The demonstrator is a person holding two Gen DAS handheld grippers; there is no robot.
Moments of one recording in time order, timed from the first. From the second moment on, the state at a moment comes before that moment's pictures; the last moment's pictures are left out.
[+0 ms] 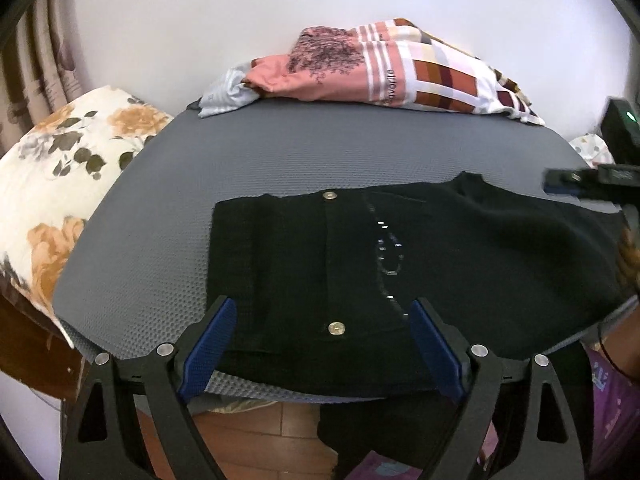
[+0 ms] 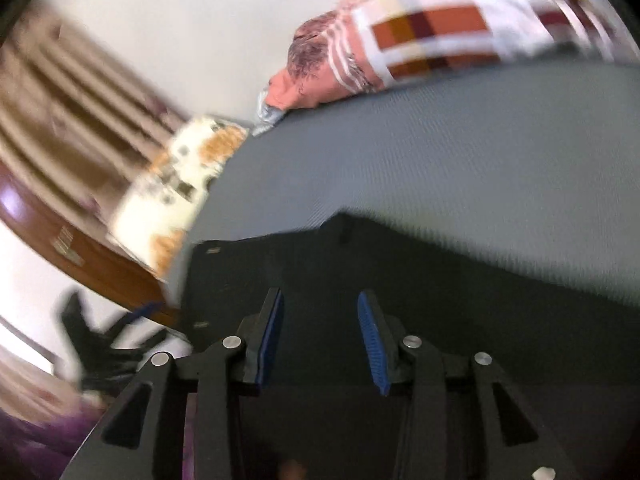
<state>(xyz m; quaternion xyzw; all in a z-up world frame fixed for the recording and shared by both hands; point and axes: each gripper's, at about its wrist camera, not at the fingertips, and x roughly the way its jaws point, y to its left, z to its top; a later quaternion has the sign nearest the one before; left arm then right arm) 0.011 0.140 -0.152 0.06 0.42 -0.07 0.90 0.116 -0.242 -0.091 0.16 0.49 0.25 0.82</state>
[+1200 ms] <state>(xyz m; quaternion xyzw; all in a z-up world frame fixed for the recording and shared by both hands) 0.039 0.199 -0.181 0.01 0.47 0.04 0.88 0.212 -0.164 -0.154 0.02 0.51 0.27 0.82</state>
